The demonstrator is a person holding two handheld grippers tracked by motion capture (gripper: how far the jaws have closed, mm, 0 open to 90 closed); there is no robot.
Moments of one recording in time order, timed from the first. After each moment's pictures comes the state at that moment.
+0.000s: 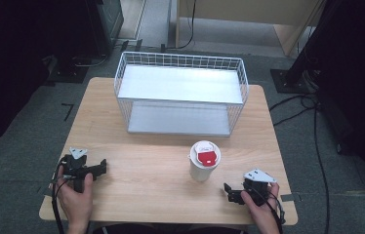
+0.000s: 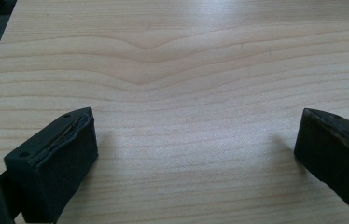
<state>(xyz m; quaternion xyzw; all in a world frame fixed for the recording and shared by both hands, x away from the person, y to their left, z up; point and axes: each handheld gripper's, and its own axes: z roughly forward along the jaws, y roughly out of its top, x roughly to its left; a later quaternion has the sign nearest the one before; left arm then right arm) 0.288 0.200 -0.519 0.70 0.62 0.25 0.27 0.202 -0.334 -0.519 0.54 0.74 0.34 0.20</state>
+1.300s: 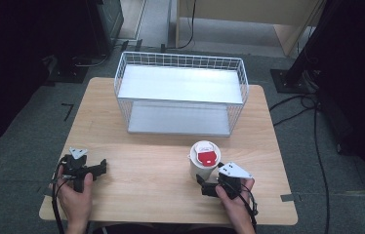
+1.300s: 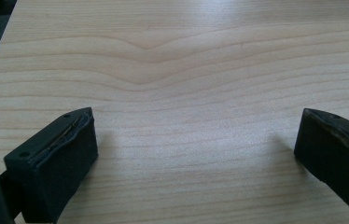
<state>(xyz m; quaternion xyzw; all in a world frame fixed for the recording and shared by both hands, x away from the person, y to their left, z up) 0.288 0.200 -0.519 0.70 0.62 0.25 0.27 0.219 -0.259 -0.498 0.48 0.72 0.45 0.19</state>
